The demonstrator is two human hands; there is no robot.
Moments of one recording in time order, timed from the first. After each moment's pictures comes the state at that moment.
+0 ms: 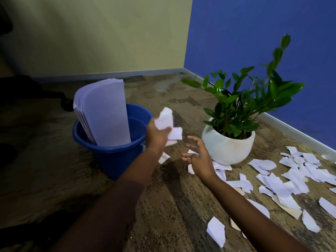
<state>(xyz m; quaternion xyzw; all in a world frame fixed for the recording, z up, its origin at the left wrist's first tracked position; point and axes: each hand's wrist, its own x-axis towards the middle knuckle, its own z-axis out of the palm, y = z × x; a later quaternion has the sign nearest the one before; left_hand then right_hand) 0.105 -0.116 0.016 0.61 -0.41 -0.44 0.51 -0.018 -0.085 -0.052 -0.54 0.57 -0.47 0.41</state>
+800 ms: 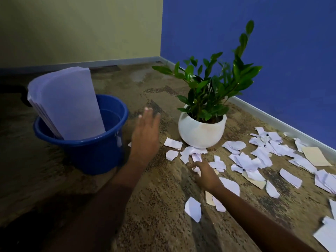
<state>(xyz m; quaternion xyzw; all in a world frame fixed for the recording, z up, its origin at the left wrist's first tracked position) 0.080 -0.100 -0.035 0.56 -0.79 0.08 0.23 -0.109 -0.027 -0.111 -0.62 0.73 -0.16 0.24</state>
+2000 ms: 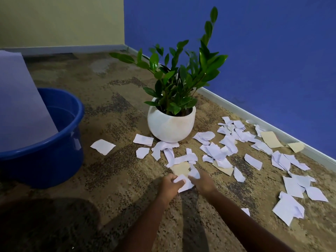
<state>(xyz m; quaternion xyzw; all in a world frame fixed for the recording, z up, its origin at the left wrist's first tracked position) -0.044 -0.025 -0.151 0.54 -0.54 -0.61 0.18 -0.167 0.009 -0.143 -0.36 0.81 -0.29 0.35</state>
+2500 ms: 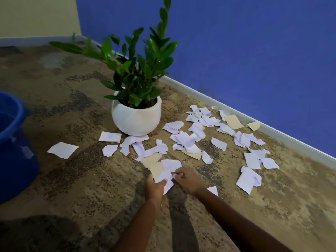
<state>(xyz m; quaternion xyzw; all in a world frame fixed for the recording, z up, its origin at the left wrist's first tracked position) -0.085 0.016 -0.159 0.59 -0.43 -0.65 0.22 -0.191 0.064 -0.131 -0.44 0.83 -0.19 0.28</state>
